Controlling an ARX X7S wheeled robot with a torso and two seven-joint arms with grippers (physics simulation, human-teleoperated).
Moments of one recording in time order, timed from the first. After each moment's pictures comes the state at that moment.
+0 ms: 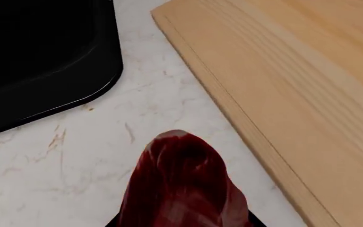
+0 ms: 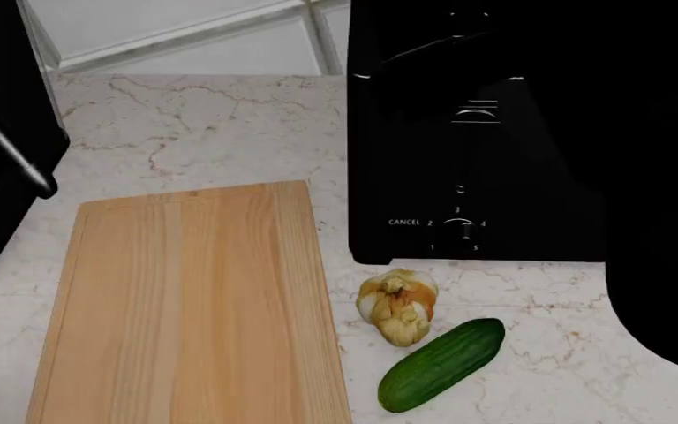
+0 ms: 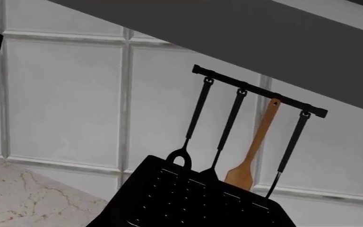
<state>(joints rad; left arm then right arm) -0.70 -1.27 0.39 0.57 -1.85 -1.06 -0.74 1.40 0.58 -0.28 -0.43 1.20 1.36 0.62</state>
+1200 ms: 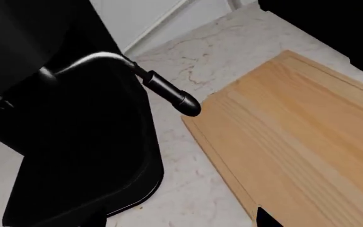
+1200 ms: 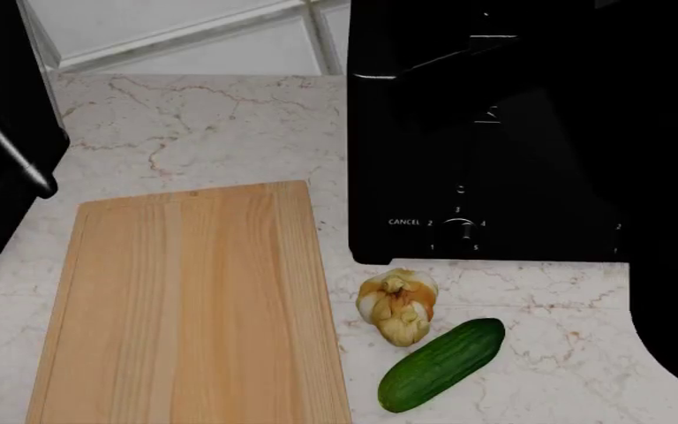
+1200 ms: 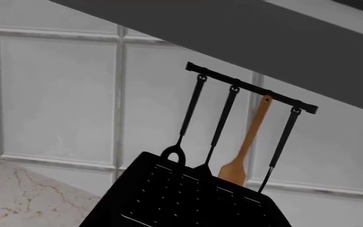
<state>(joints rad) -1.27 -1.06 0.51 0.39 -1.97 -1.36 -0.91 1.40 0.62 -0.27 -0.45 1.29 1.36 0.69</state>
